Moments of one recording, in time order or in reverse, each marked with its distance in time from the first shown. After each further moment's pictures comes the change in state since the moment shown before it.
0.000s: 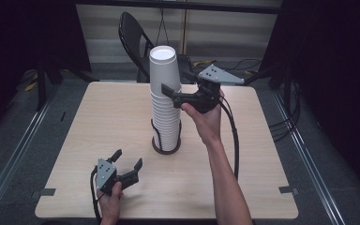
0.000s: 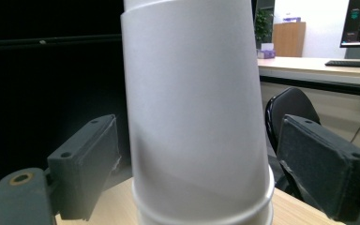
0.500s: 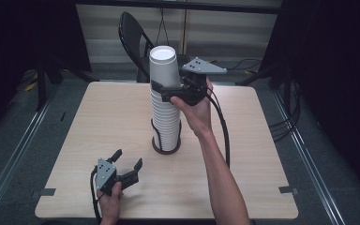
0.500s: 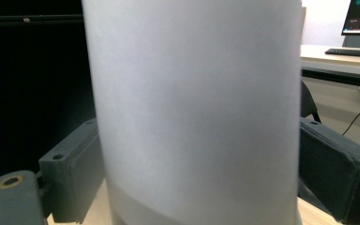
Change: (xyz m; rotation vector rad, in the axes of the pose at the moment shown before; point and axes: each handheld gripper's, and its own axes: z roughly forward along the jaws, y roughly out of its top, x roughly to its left) left arm 0.000 0.000 0.000 -0.002 -0.003 0.001; right arm 0.001 0.004 0.035 0.075 -0.019 -0.024
